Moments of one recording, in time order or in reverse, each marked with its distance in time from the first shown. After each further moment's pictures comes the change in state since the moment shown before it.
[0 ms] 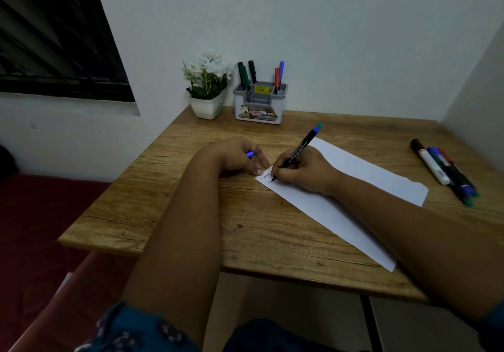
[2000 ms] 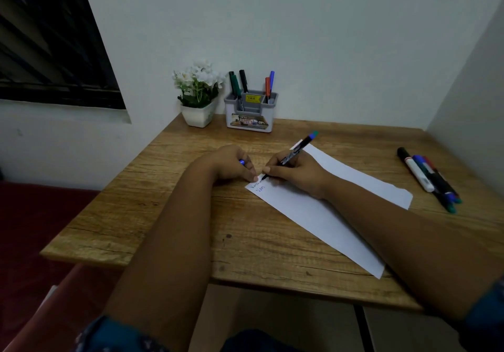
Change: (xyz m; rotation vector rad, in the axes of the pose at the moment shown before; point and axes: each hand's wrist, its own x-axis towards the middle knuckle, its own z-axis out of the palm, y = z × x) left_hand 0.014 0.000 0.007 0.086 0.117 -0.034; right_hand 0.009 0.007 -0.007 0.270 -0.048 0.066
